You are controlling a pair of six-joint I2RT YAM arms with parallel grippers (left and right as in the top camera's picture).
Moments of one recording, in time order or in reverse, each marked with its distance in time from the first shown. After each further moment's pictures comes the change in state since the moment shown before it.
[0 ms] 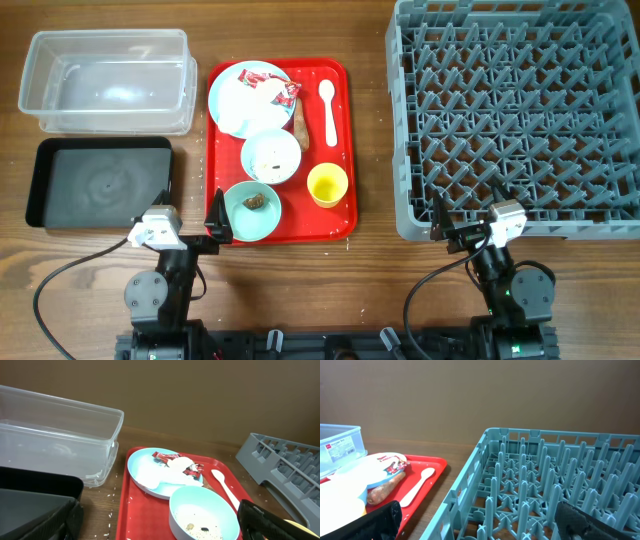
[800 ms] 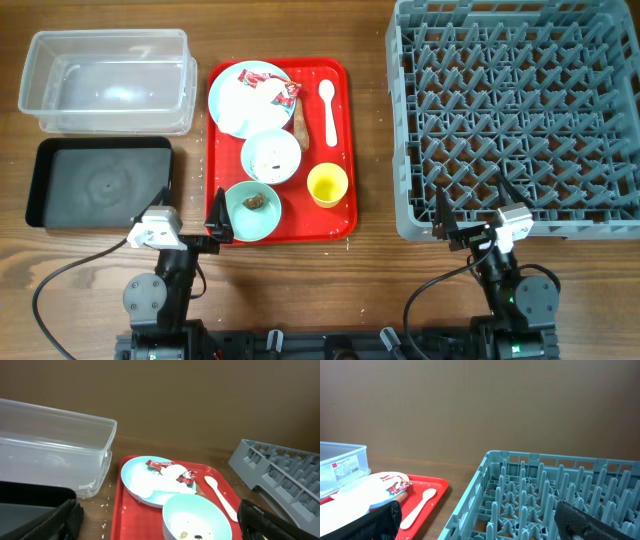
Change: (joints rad) left arm 0.000 0.000 0.000 0.048 0.031 0.000; right arm 0.000 0.000 0.001 0.109 -0.010 0.000
